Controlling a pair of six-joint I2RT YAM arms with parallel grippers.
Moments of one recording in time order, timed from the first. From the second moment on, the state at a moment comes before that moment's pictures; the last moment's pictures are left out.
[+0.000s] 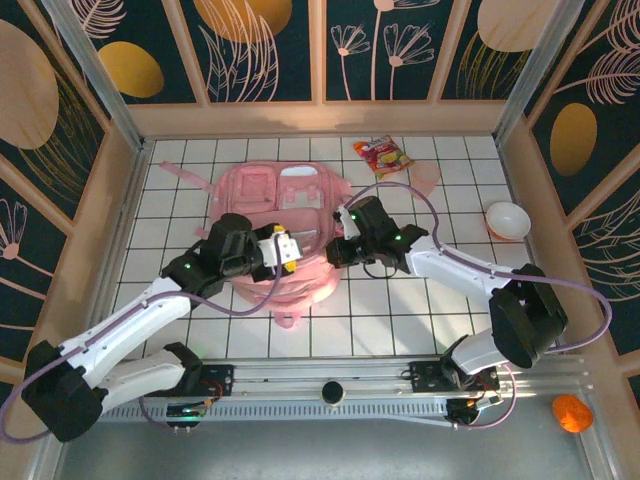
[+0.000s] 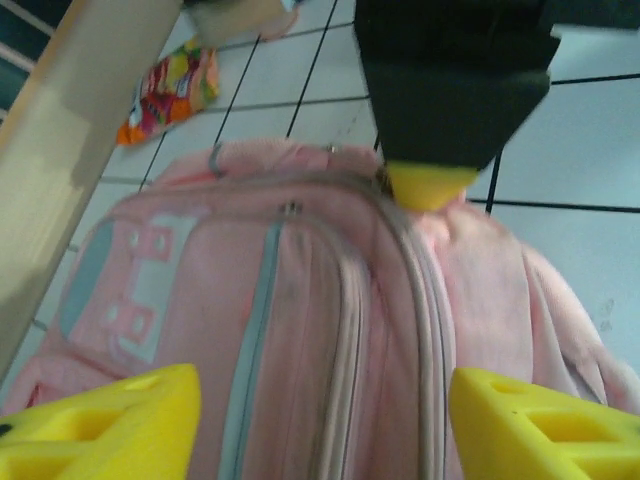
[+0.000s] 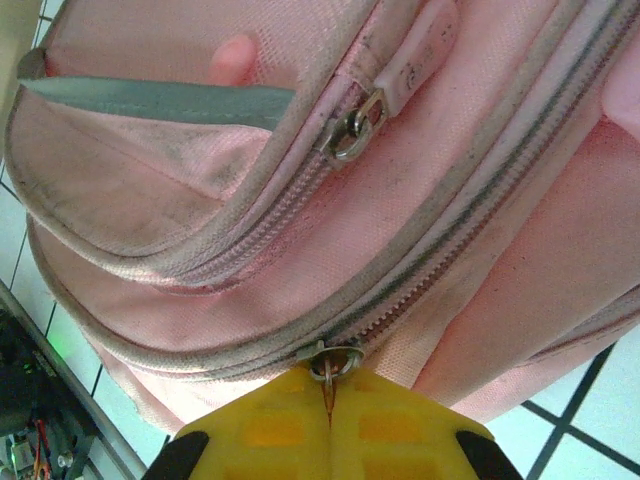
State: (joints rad) left arm -0.69 1.07 0.78 -0.31 0.18 0.67; right arm 0.74 1.45 0.94 -0.35 -0.33 0.48
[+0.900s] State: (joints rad) left arm -0.75 1.06 0.64 -0.17 0.22 0.75; right arm 0.48 1.54 0.97 -0.32 -0.58 0.35
